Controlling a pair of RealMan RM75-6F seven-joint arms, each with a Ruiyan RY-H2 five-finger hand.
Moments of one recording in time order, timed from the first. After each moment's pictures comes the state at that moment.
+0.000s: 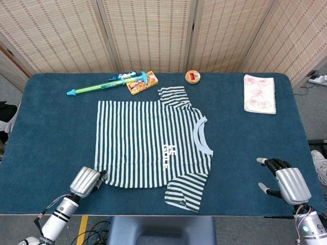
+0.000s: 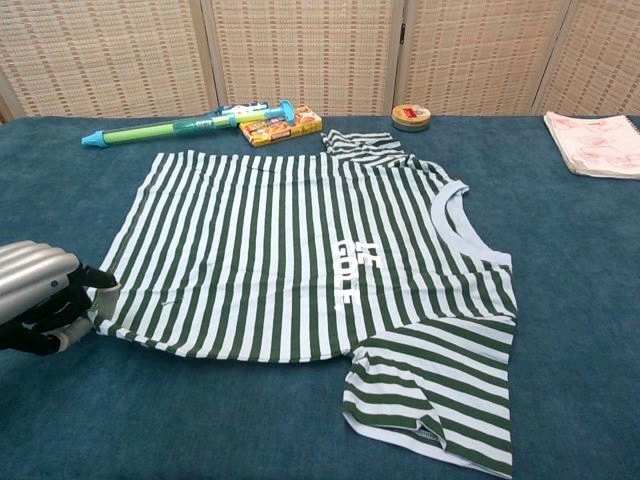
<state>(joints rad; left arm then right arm) -0.39 -1.56 0.04 -1.28 1.60 1.21 0.17 0.11 -1.15 -0.01 -1.55 -1.63 1.45 0.06</state>
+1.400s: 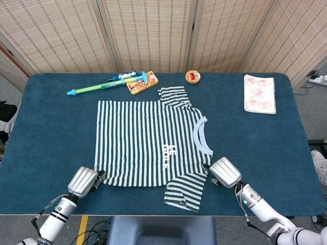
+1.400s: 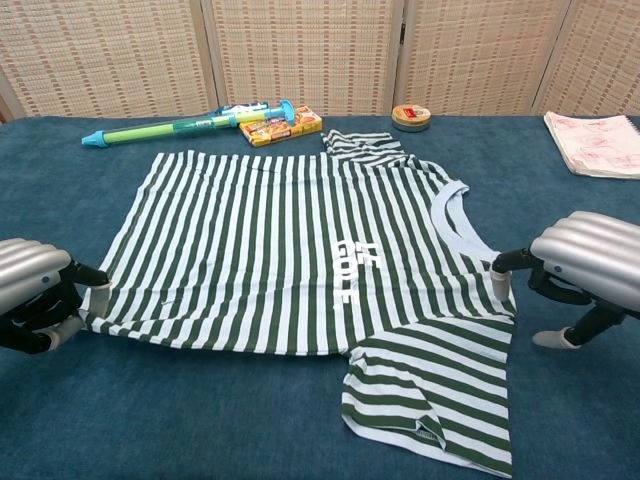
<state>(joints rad) -0.39 -1.53 0.04 -1.35 1.55 1.19 0.19 0.45 -1.58 -0.02 -1.10 -1.79 1.18 -0.05</state>
